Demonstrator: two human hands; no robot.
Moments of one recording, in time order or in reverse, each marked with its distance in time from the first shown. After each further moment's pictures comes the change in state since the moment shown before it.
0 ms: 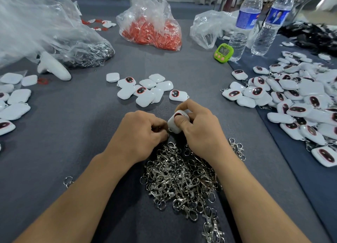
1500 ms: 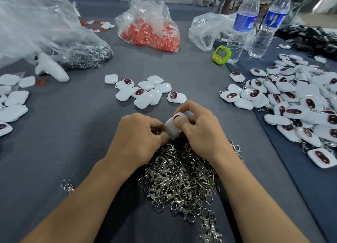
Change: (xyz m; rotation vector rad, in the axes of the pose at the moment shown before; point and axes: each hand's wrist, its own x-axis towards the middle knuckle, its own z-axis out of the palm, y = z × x) left_hand -0.007 0.010 0.004 -0.044 0.093 -0.146; right_hand -0.001 0.000 -0.007 0.064 -0.033 0.012
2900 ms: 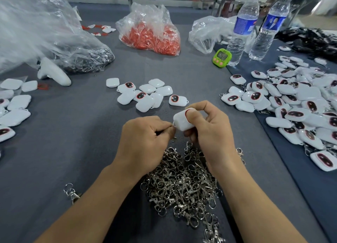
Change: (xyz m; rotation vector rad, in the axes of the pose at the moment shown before) left_hand -0.006 0.011 0.002 -0.135 0.116 0.206; right_hand -0.009 -0.015 0.002 0.493 0.176 0.099
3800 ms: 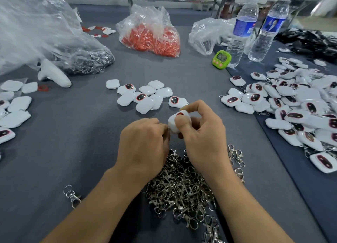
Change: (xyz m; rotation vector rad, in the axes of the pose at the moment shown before) left_hand -0.004 0.003 -0.001 0.471 0.001 0.162; right_hand -0.009 0.006 0.009 -0.251 0.024 -0.229
